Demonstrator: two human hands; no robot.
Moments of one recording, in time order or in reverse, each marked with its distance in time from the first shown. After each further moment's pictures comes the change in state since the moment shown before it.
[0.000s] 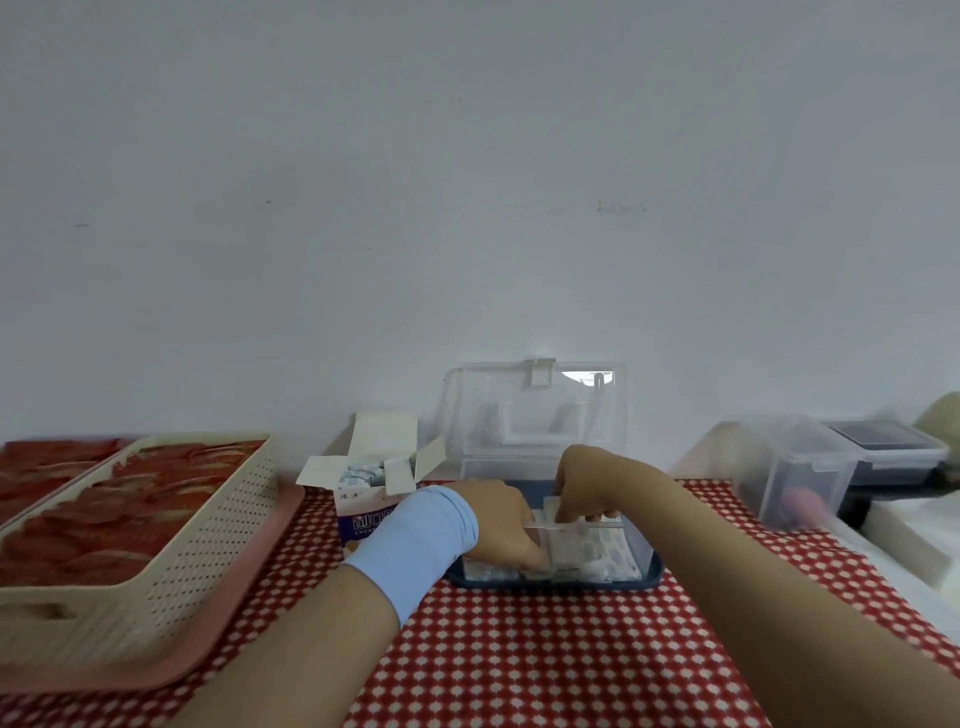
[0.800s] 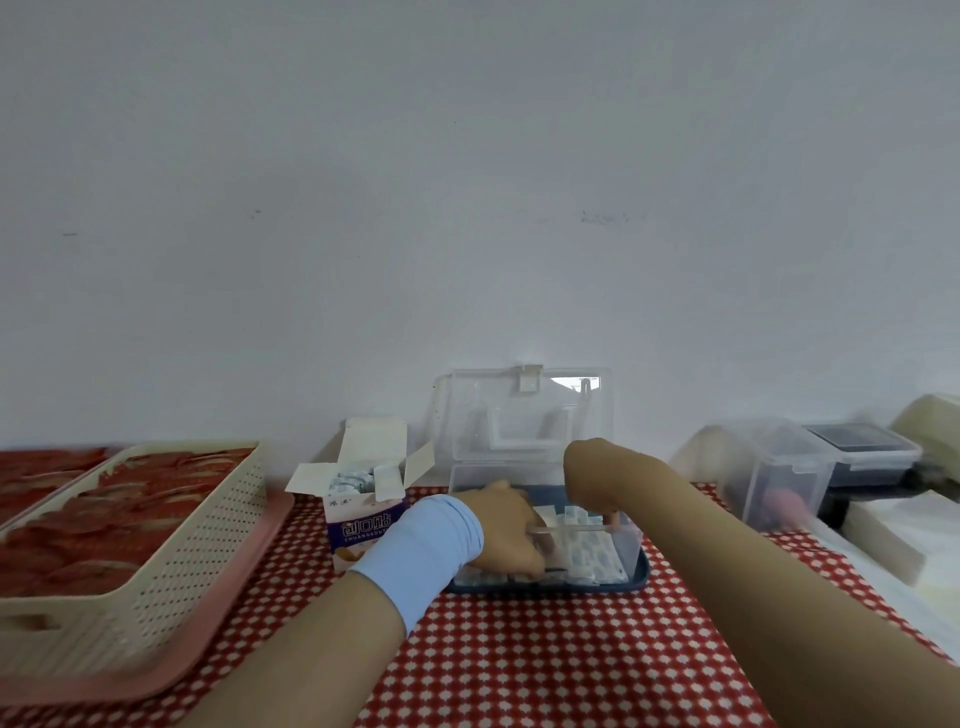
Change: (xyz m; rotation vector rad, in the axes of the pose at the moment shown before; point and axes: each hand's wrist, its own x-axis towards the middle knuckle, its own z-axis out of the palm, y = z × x) left_hand 0.004 0.015 0.002 0.100 -0.004 0.054; right_hand -0.002 0.016 -0.010 -0.202 0.108 0.041
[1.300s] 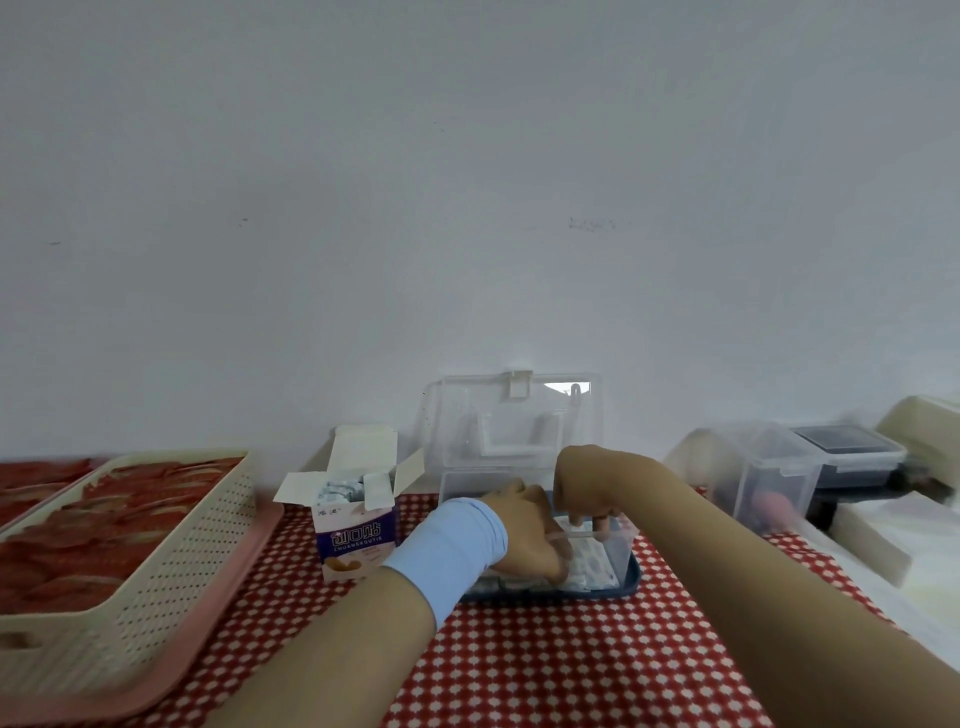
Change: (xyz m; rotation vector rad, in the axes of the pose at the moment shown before) left_hand 0.019 0.020 -0.002 -0.044 0.010 0.006; right_hand -0.007 0.002 -0.012 0.101 -0.177 0.010
